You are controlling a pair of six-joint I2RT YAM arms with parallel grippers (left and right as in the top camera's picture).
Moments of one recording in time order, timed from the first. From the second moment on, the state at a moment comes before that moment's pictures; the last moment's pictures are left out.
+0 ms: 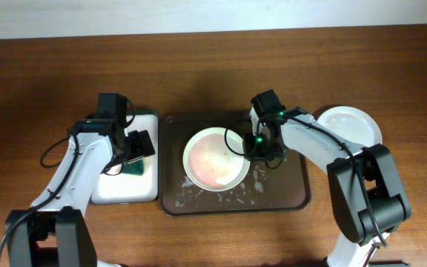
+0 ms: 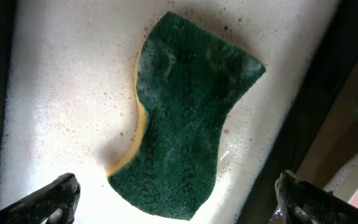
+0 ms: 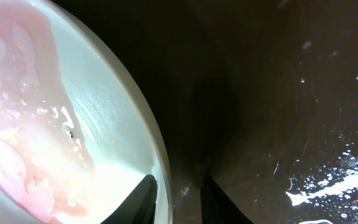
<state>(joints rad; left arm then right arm) -0.05 1.63 1.10 -0.85 -0.04 -0.37 0.35 1.91 1.18 -0.68 -0.28 0.31</state>
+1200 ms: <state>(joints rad) -0.05 1.63 1.10 -0.83 -0.04 -0.37 0.63 1.69 1.37 -0.95 0.58 0.24</state>
